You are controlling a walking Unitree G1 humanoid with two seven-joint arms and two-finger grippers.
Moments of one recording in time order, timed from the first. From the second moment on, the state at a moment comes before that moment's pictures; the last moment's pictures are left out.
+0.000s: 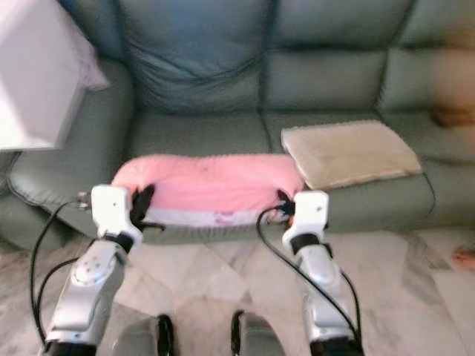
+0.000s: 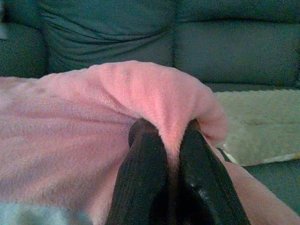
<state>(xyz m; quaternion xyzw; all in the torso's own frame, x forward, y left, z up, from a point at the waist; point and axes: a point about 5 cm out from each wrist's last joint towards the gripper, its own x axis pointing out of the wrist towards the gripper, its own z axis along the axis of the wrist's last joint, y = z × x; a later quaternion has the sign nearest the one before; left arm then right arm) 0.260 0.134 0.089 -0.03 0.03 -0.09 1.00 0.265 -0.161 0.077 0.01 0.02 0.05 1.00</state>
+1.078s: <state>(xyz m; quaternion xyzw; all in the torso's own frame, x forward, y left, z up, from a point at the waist) 0.260 0.131 0.089 -0.04 0.03 -0.08 1.00 0.264 -0.160 0.080 0.00 0.01 0.07 1.00</state>
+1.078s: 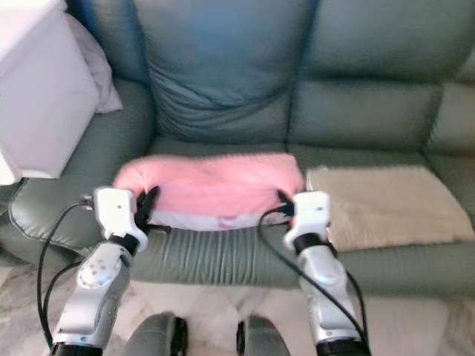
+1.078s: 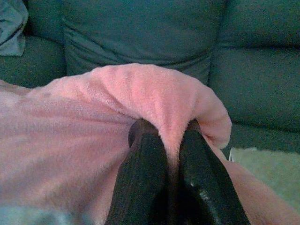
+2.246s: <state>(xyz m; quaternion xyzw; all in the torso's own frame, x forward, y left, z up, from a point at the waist) 0.276 0.130 0.080 -0.03 0.04 -0.10 0.99 0.261 -0.156 0.074 0.01 0.02 0.07 1.00</state>
